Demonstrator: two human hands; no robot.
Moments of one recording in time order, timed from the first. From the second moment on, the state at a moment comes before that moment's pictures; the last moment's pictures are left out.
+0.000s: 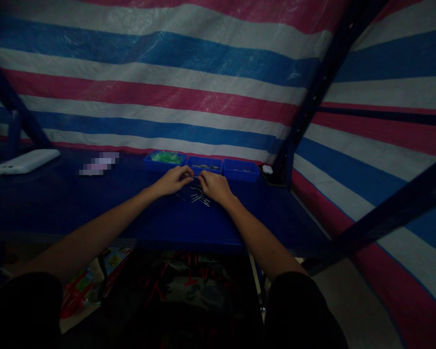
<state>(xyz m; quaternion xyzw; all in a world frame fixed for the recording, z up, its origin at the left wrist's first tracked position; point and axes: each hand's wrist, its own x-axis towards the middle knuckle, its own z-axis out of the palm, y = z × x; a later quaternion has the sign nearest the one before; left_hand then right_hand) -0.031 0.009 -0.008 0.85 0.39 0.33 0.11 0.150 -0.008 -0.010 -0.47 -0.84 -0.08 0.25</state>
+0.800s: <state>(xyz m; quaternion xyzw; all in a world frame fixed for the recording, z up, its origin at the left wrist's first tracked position) -0.074 0.023 -0.006 0.91 0.39 0.04 0.17 0.219 0.021 -0.004 -0.71 -0.58 -0.14 0.36</state>
